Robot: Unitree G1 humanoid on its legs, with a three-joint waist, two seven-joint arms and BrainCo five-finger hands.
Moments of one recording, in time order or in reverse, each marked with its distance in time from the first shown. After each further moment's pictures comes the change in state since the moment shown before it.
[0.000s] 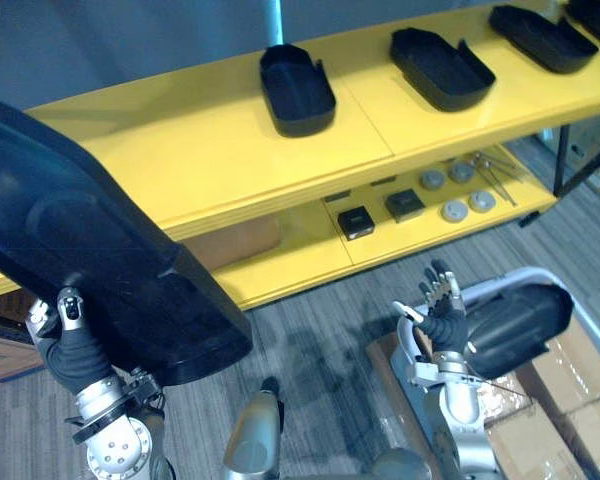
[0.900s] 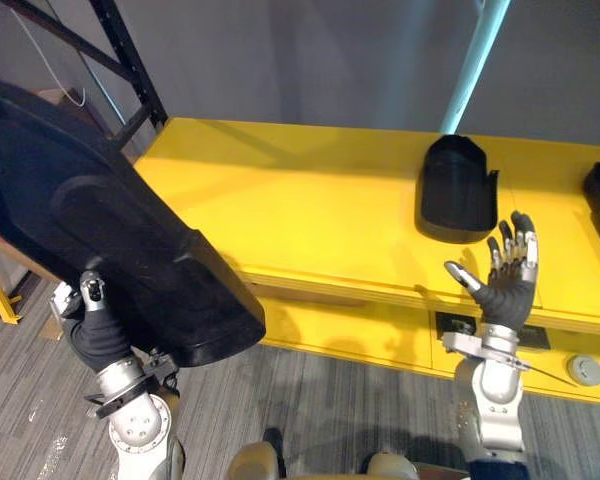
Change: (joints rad) left arm -0.064 -0.024 -0.082 0.093 0.004 -0.005 0.032; right arm -0.143 -0.052 -0.195 -0.109 -0.024 -0.051 -0.094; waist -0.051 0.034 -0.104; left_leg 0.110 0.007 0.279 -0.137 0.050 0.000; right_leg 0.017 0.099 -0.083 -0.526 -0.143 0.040
